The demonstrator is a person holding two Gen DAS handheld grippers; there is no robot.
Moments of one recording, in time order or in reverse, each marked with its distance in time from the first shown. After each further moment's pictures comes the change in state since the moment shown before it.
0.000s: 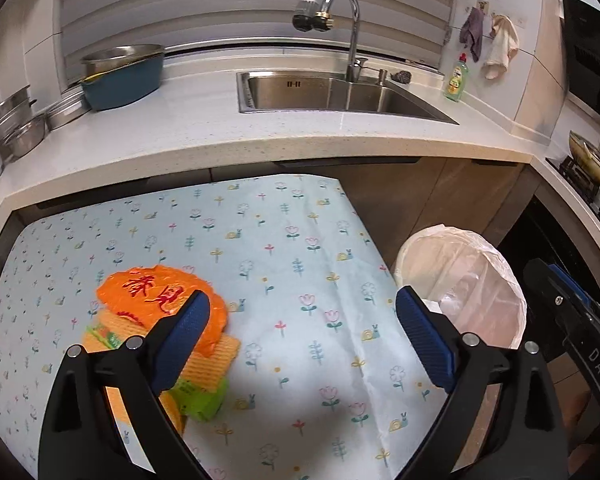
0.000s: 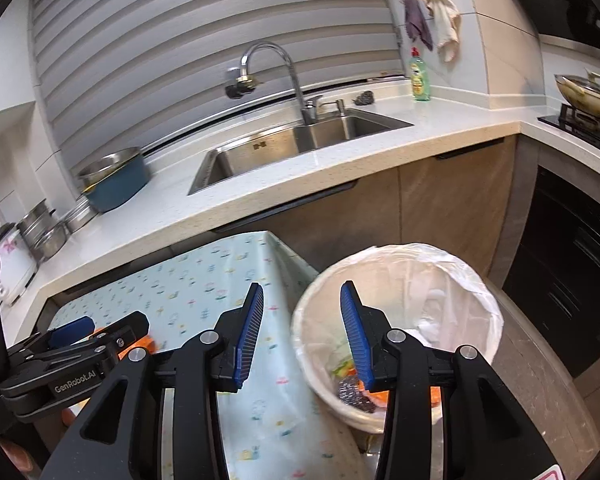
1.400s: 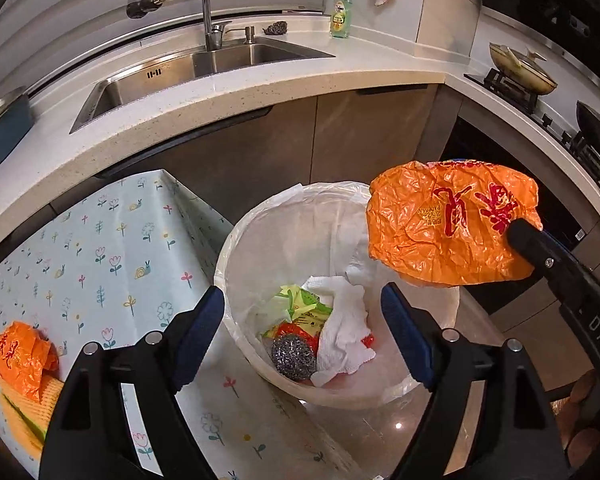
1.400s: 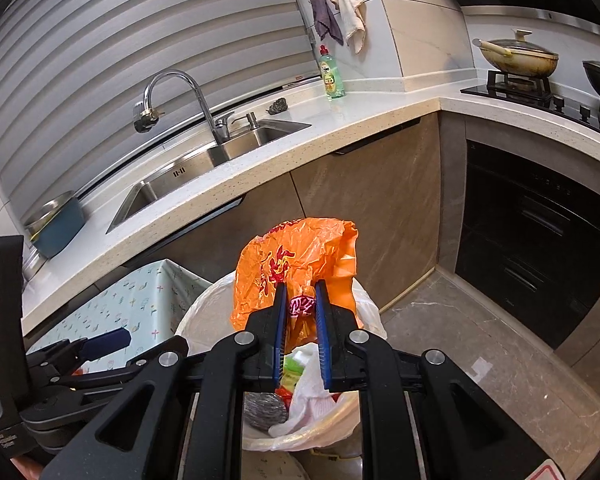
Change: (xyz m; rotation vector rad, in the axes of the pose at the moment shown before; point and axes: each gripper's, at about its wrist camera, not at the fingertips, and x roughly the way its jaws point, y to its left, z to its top) left arm 0.068 -0.172 -0.008 0.291 0.111 -0.214; right arm -0.003 -0.137 -0.002 0.162 -0.042 -0.150
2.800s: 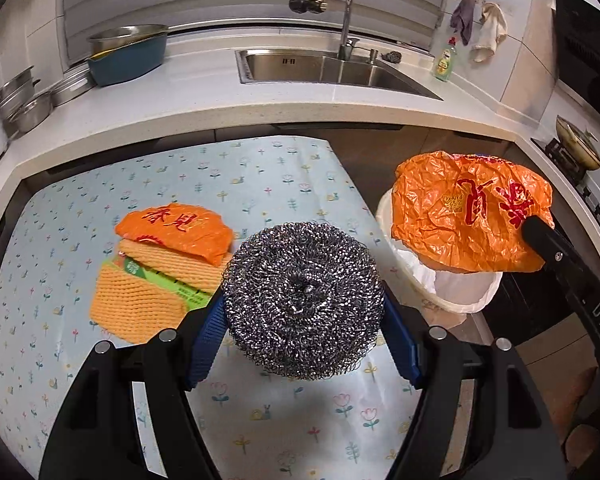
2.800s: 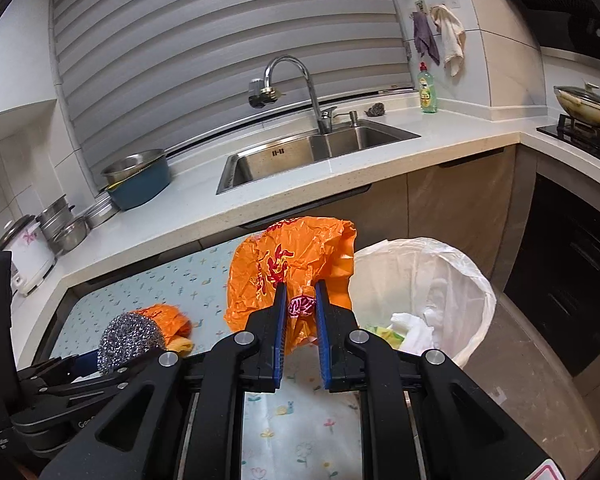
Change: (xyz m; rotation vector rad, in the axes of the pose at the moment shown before) left arm -0.137 0.117 -0.091 -0.277 -0.034 0.157; right arm -0.079 0.138 -0.041 -0.167 0.008 0.167
